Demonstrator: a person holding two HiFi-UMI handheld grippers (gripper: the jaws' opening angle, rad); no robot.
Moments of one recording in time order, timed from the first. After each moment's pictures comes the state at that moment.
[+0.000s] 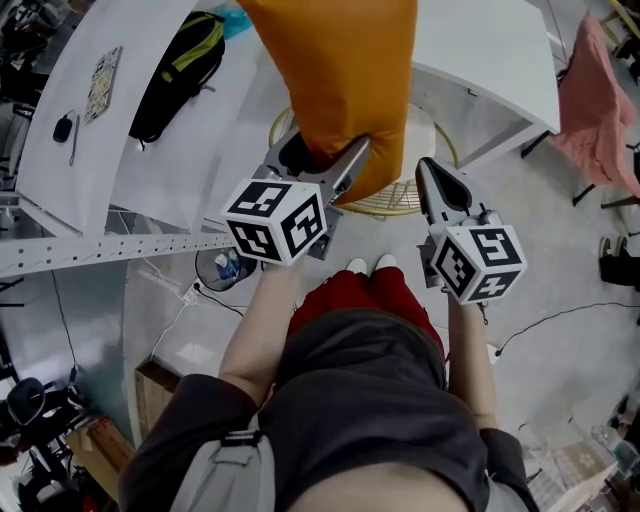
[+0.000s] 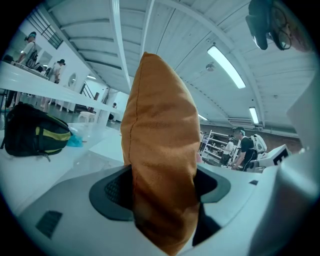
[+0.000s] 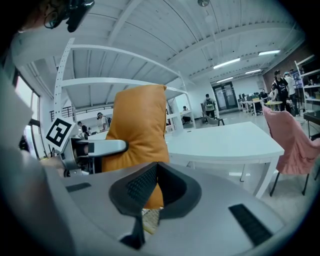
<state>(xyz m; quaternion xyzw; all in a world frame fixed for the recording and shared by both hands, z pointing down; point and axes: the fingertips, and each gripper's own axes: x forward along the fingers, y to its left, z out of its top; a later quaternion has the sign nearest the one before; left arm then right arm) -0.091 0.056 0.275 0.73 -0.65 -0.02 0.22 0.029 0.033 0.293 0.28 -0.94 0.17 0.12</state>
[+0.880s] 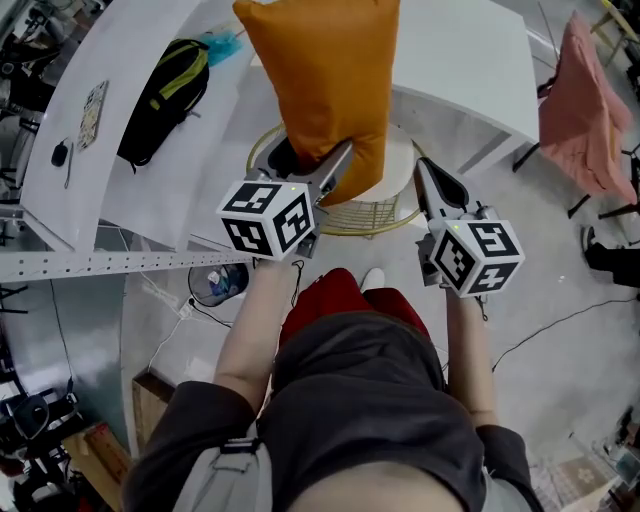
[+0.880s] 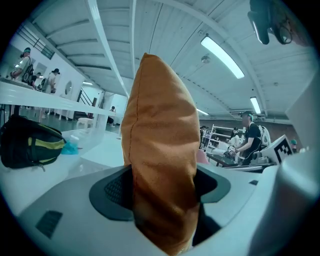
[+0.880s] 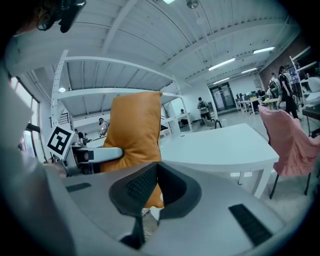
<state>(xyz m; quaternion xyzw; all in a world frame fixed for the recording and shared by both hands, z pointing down) -0.052 0.000 0.273 0.72 -0.66 0.01 0.20 0.088 -0.034 0.285 0.28 -0.94 0.19 0.09</state>
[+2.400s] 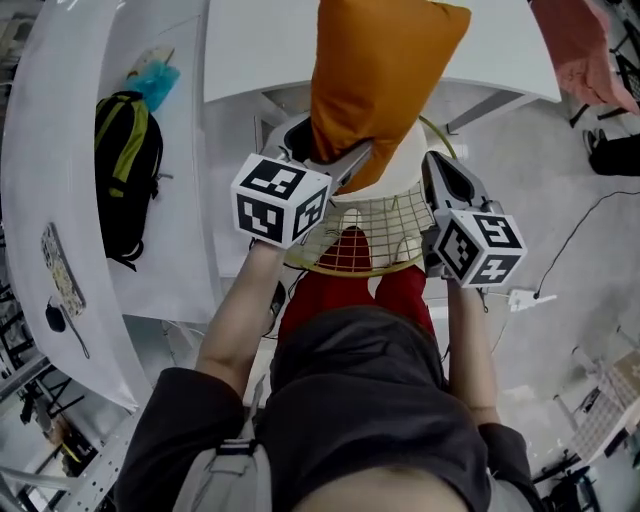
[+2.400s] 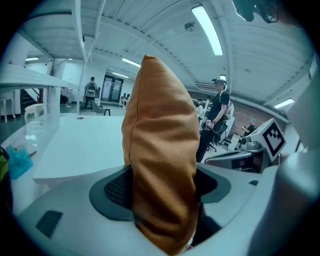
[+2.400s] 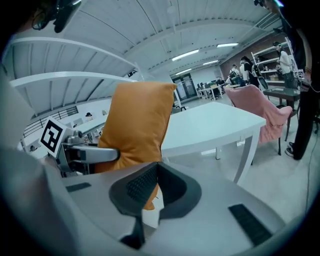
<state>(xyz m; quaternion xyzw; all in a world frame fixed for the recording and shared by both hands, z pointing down) -0.108 -0.128 0.362 0.85 -0.44 0.18 0.24 0.017 -0.112 0.376 0.46 -0.83 0.29 0.13</state>
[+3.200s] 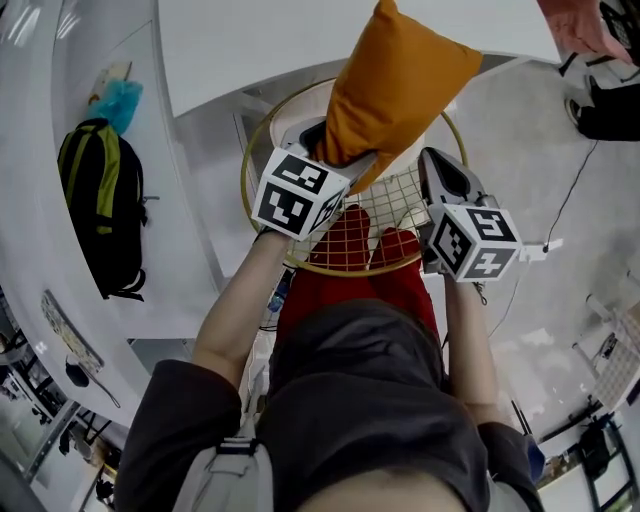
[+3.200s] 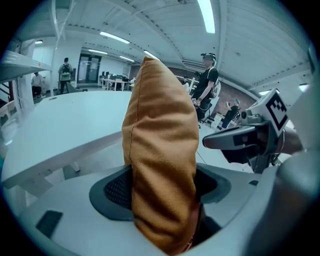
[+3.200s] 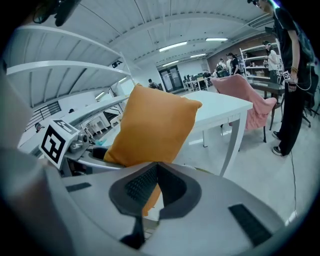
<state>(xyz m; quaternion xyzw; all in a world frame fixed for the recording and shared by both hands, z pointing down) -0.088 -0.121 0.458 0.86 -0.32 0.29 0.26 0.014 -0.105 0.431 0.51 -0.77 0.34 0.18</state>
